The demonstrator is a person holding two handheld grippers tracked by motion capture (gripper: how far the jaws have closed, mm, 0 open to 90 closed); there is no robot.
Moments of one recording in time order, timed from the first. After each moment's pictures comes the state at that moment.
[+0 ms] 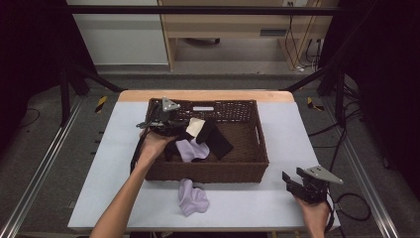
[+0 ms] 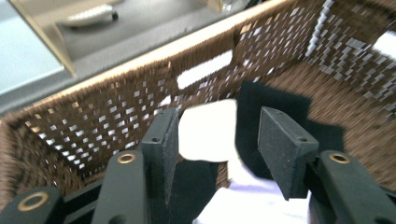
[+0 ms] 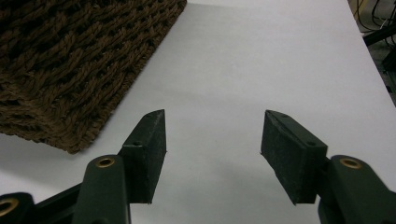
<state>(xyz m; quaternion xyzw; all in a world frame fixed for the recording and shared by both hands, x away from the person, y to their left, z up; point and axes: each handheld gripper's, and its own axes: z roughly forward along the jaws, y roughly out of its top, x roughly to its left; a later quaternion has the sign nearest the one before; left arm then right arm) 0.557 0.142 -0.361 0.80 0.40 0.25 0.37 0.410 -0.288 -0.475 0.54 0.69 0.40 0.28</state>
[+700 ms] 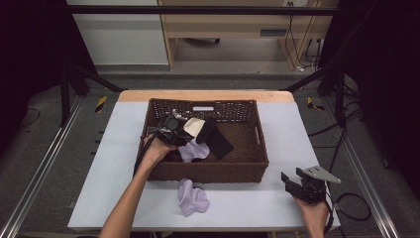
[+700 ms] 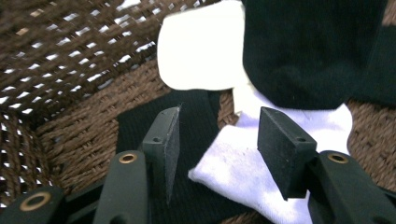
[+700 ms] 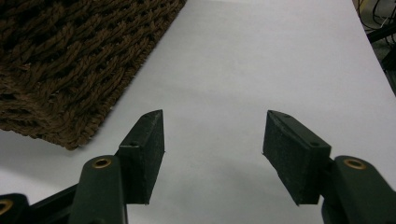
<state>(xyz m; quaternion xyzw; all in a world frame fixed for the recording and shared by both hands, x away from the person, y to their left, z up) 0.574 0.135 -0.409 0.86 0.40 0.18 0.26 0.411 -0.286 -0.476 0.54 0.69 0.40 0.28</state>
